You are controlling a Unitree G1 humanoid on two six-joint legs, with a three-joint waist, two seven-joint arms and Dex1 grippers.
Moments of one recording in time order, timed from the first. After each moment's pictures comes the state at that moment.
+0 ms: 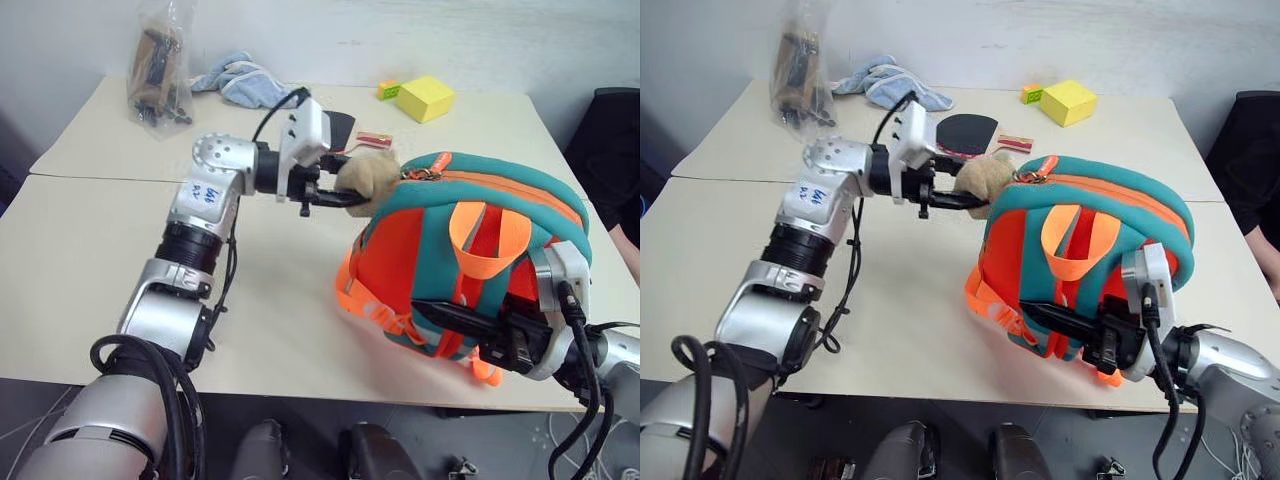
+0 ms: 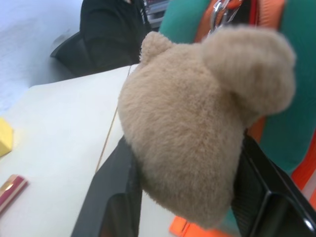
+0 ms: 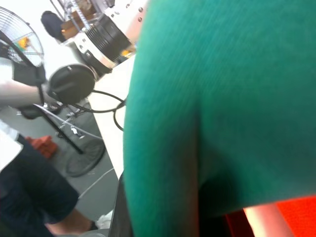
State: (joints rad) left arm -1.21 0.39 -0.14 0.72 -0.19 0.04 -1.25; right arm 0.14 -0.84 -0.40 -0.75 1.35 0.73 0.59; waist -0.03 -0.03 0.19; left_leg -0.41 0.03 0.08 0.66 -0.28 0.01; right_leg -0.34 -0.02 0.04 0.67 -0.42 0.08
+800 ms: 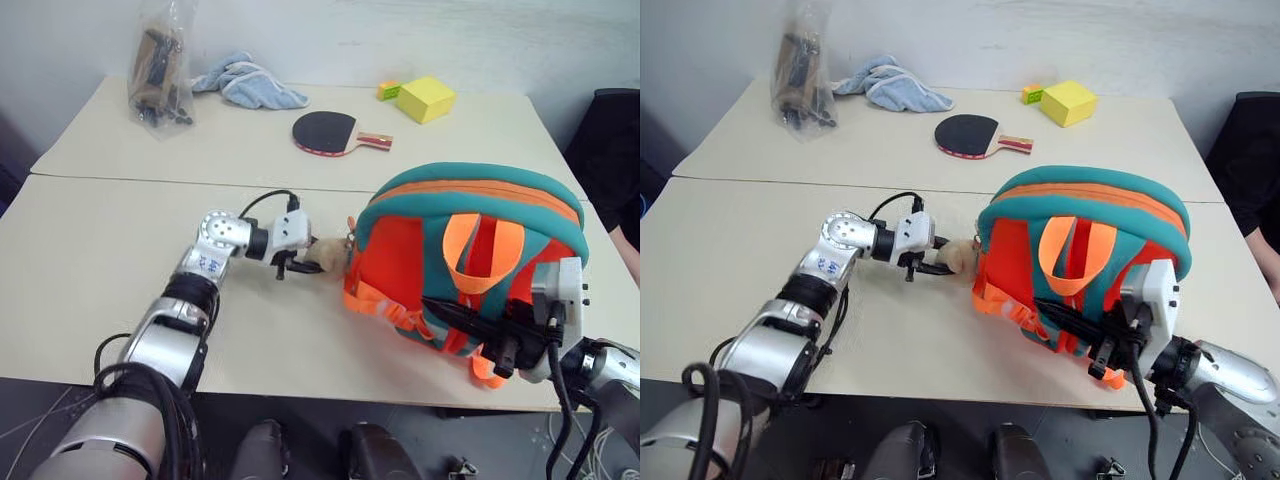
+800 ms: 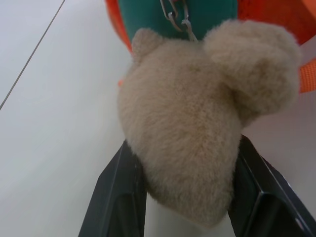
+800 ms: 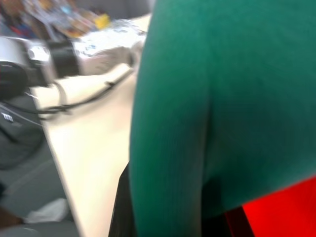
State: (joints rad) left arm -0.92 0.36 -0.21 0.82 0.01 -0.28 -1.21; right arm 0.21 -0.80 -0.38 -0.77 1.01 0.58 0.60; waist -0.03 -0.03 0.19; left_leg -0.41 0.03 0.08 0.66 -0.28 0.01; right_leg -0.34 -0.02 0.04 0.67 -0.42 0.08
